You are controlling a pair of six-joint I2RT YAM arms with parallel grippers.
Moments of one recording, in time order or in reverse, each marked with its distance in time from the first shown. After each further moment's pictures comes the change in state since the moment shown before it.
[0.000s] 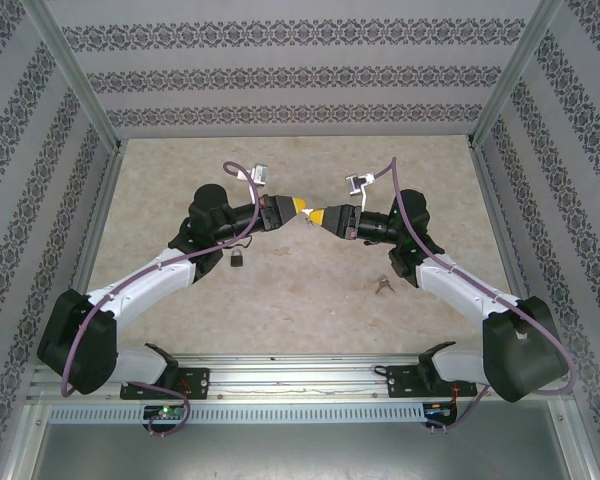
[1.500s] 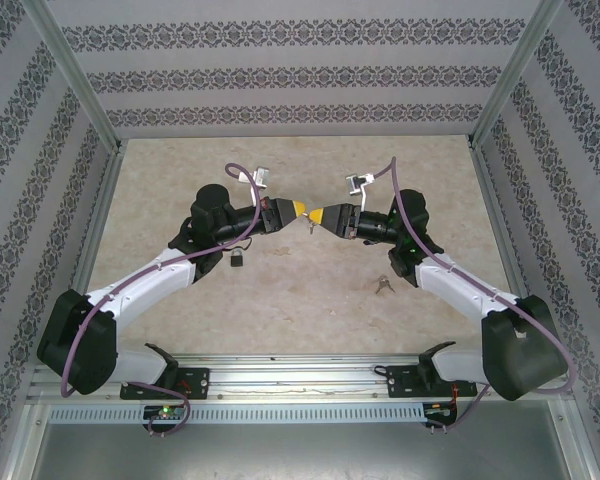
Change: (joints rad) left arm -0.001 -0.002 0.000 -0.054 0.000 0.018; right arm 0.000 0.011 0.000 0.004 0.010 0.001
